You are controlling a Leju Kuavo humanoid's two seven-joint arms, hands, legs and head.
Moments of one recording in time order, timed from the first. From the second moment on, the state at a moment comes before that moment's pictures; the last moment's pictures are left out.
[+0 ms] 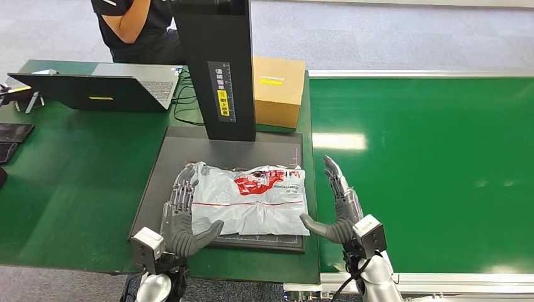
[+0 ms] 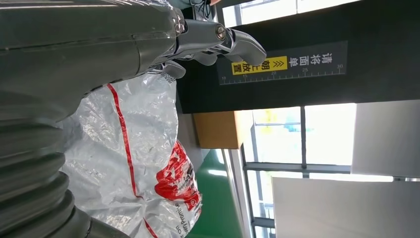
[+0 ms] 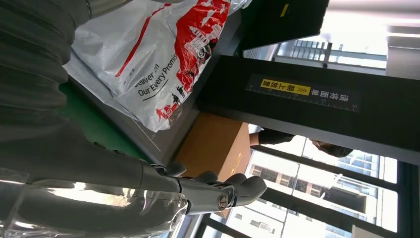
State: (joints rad) left arm -0.01 -0.21 -0.26 -1.38 -0.19 -0.03 -0.69; right arm -0.10 0.14 0.04 -1.40 0.17 0.16 -0.59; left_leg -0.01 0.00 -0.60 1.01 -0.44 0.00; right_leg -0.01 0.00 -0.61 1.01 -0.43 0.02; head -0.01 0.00
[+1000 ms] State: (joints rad) left arm -0.01 -0.21 -0.26 -1.38 -0.18 -0.05 -0.69; right arm -0.10 0.14 0.04 -1.39 0.18 0.17 -0.59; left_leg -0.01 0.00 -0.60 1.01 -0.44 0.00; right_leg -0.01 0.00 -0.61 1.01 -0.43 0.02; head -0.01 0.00
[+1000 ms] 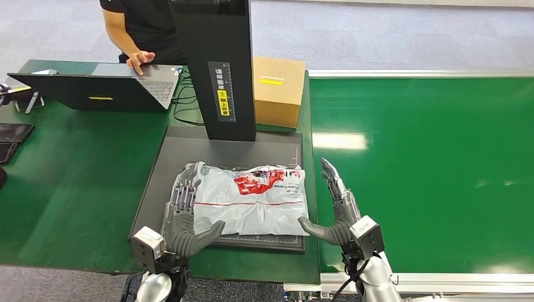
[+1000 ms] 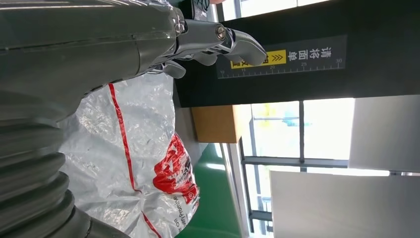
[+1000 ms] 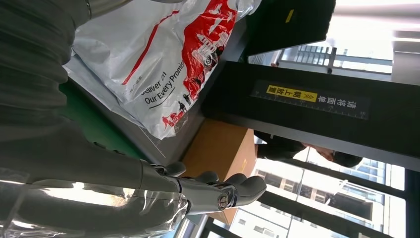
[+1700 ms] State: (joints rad) left arm -0.01 -0.21 -0.26 -1.38 -0.18 -0.06 -0.68; right arm -0.08 0.14 0.04 -1.39 0.18 0.16 -0.58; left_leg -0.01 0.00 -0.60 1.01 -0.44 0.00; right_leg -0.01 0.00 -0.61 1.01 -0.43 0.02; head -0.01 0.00
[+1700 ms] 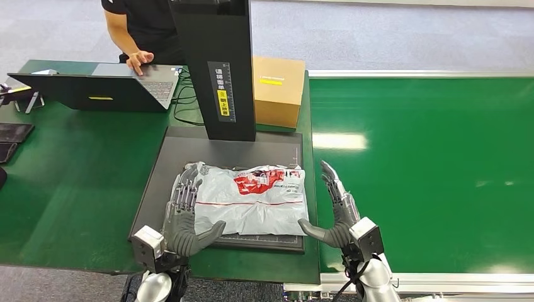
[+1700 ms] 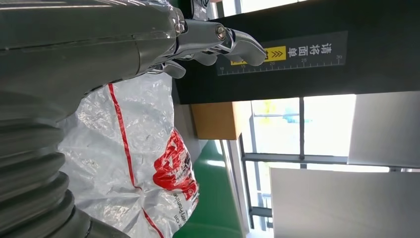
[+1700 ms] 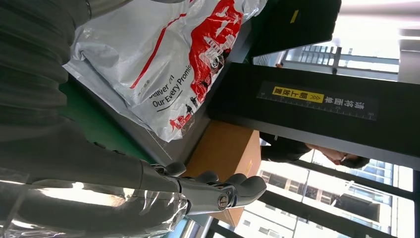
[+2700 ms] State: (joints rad) left arm -0.03 -0.21 -0.26 -1.37 -0.20 -0.08 -0.68; right arm -0.07 0.14 0.02 -1.40 0.19 0.16 -0.57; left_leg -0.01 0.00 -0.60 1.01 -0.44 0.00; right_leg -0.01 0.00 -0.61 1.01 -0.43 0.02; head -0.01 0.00
